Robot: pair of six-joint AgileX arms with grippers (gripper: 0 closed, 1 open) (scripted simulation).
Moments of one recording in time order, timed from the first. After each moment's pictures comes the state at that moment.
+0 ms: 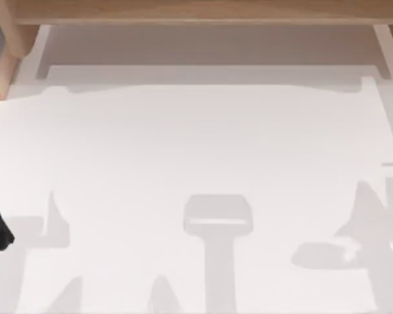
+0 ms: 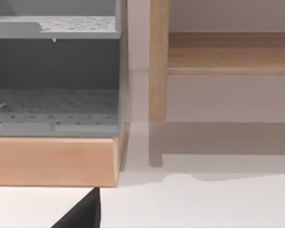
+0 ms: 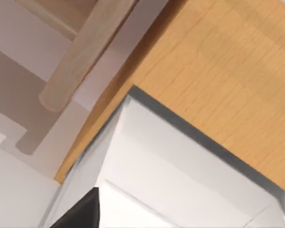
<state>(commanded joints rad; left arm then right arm) 0.00 0.00 0.00 0.00 0.00 0.00 -0.48 1.36 0.40 0.87 -0.51 -0.65</state>
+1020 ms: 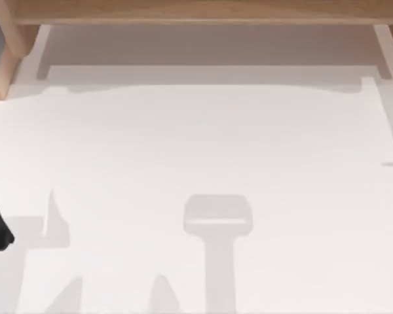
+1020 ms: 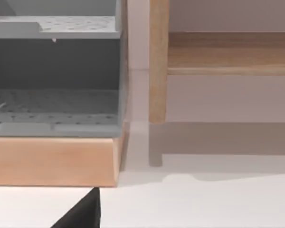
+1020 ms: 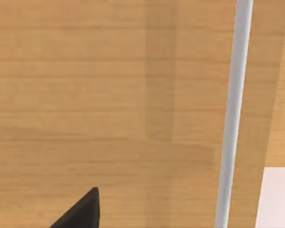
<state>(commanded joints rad) 0.00 0.00 0.00 0.00 0.00 0.00 -0.75 2.04 0.43 1.61 -0.71 -1.55</state>
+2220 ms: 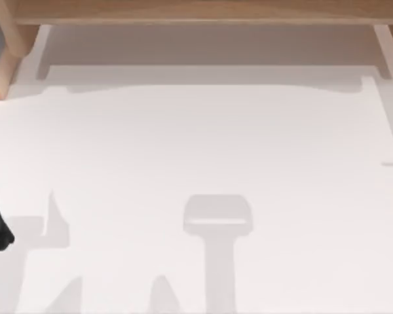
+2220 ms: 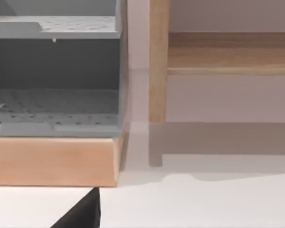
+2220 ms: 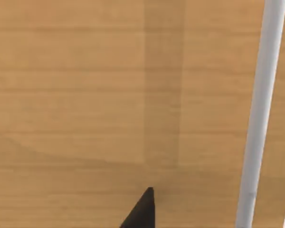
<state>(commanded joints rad) 0.00 0.00 0.00 0.00 0.00 0.00 -0.69 2.06 0.51 1.56 -0.66 -1.55</state>
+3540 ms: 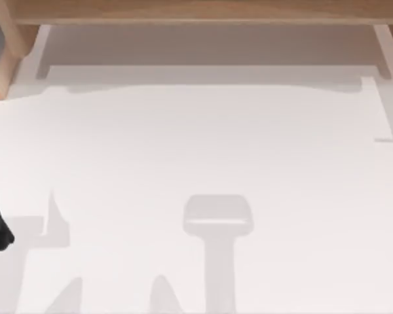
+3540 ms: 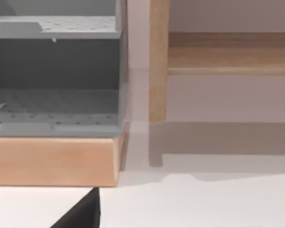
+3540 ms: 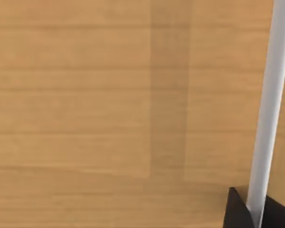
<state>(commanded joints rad) 0.00 0.00 0.00 0.00 0.00 0.00 -0.61 2.12 0.67 1.46 -0.57 -1.55</state>
